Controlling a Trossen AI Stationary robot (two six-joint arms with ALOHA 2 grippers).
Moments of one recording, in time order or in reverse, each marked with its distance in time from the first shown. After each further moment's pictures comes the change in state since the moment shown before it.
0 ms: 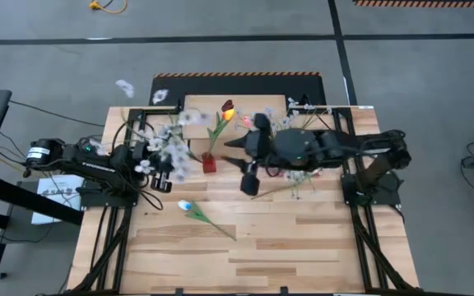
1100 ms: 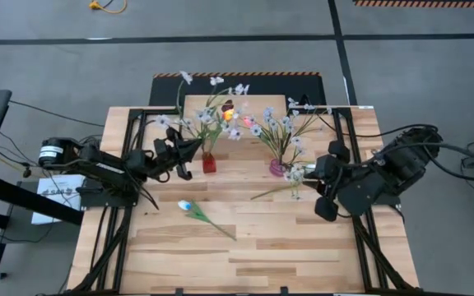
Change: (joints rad) left arm 0.090 0.177 -0.160 0.036 -0.346 0.028; right arm 0.397 -0.221 -0.001 -0.972 0.170 0.777
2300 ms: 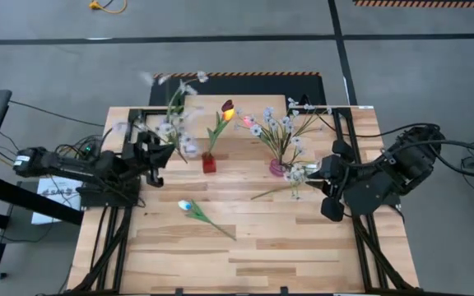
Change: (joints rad) left arm -0.150 -0.661 -0.090 -0.481 -0.035 0.075; right arm 0.025 -0.019 0.001 -0.010 0.011 -0.013
